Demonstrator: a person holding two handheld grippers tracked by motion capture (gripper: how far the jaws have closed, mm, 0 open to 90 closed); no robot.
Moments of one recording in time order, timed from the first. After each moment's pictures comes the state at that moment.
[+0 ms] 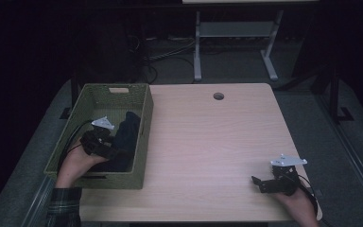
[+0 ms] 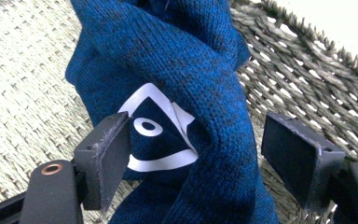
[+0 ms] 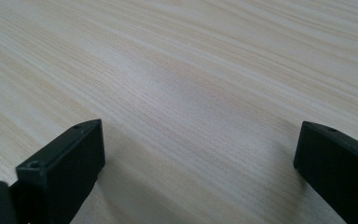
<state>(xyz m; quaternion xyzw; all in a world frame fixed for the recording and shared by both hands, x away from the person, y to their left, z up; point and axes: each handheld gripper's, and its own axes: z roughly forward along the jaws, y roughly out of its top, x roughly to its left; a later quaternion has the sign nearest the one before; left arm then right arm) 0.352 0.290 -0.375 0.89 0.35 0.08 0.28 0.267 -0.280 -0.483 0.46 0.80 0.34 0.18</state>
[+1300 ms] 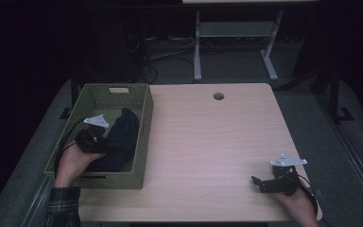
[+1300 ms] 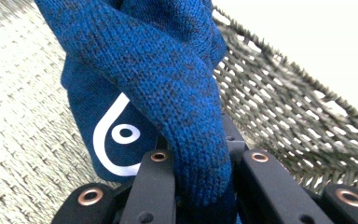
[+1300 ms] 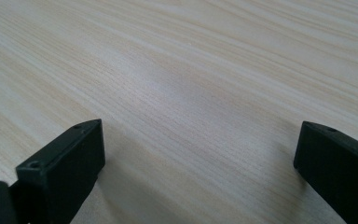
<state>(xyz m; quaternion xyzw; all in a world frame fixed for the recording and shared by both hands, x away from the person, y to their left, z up) 0.348 0.301 -0.358 0.89 0.34 0.06 0.31 0.267 -0.280 -0.483 0.46 0.80 0.34 0.18</state>
